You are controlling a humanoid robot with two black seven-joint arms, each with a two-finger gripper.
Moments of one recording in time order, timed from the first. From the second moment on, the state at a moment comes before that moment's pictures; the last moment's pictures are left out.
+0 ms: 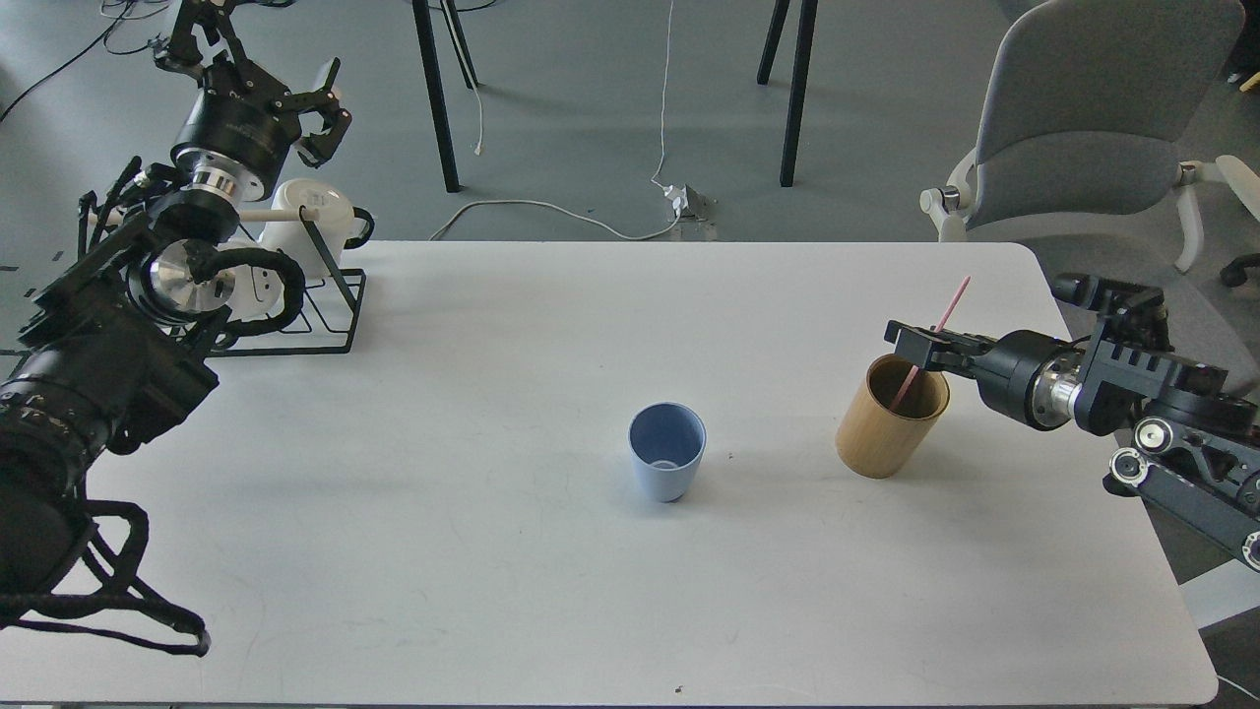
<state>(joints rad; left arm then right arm) -0.97 0.27 -0.65 -0.35 -0.15 -0.49 -0.36 0.65 -0.67 0.49 1.19 -1.51 0.13 0.03</state>
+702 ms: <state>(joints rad) -0.97 0.32 -0.69 -0.35 -0.17 -0.49 -0.36 0.82 -0.89 0.51 1.39 -1.55 0.15 0.03</state>
